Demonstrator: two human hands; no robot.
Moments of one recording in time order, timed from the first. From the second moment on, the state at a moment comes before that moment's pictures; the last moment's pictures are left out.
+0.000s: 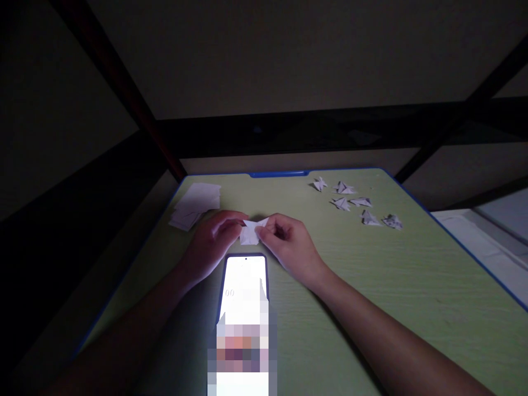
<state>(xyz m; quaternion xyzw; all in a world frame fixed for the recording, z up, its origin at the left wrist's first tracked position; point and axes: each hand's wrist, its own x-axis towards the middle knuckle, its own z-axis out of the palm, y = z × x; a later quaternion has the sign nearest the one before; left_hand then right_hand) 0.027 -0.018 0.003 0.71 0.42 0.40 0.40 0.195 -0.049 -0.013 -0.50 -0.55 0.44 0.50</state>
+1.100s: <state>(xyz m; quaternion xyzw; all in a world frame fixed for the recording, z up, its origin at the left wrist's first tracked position) 0.035 -0.023 -0.001 0.70 0.41 0.42 0.40 0.190 -0.060 -0.010 -0.50 -0.59 0.36 0.52</state>
